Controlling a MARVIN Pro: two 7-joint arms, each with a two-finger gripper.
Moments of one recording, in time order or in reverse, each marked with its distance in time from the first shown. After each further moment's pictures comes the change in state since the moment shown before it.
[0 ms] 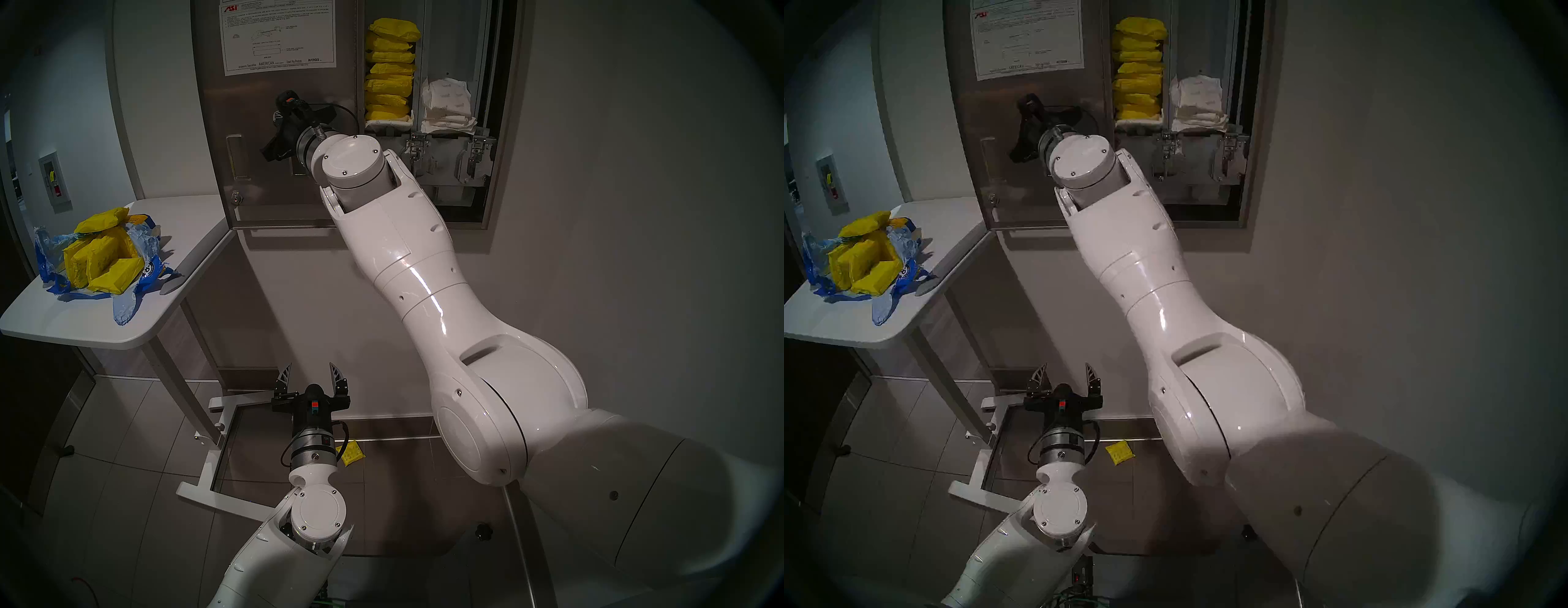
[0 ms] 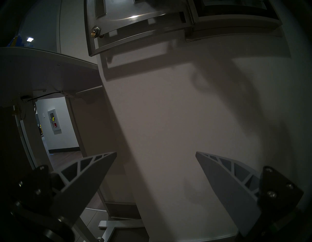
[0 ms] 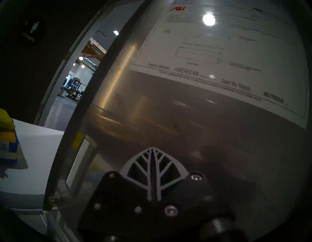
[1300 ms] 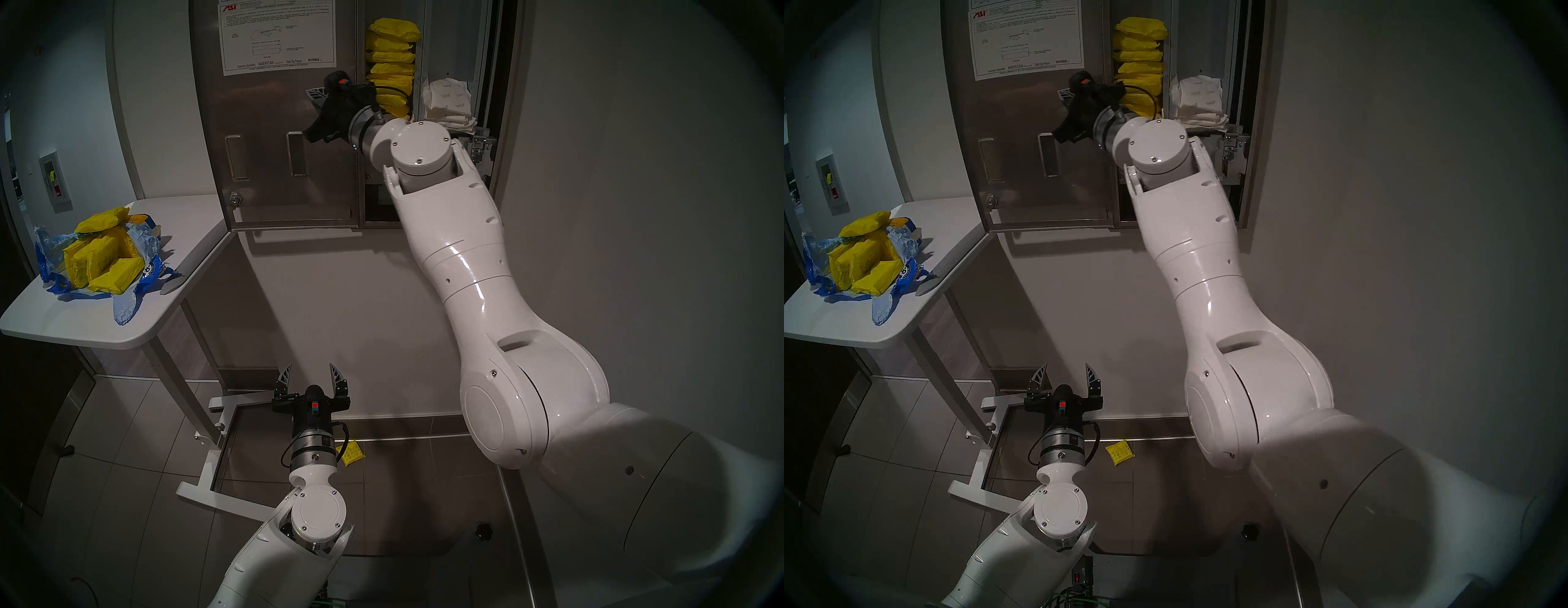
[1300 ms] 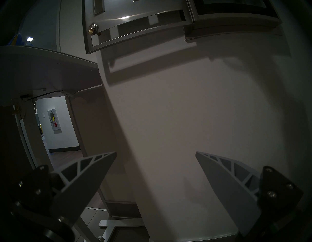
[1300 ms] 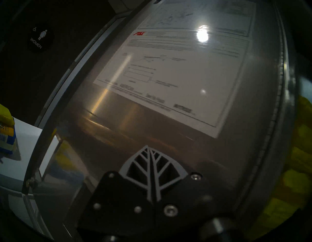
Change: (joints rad) left arm 0.000 -0.002 0.000 0.008 0.000 0.000 0.000; right arm -0.031 0.131 0.174 -0.170 -0.024 -0.109 0.263
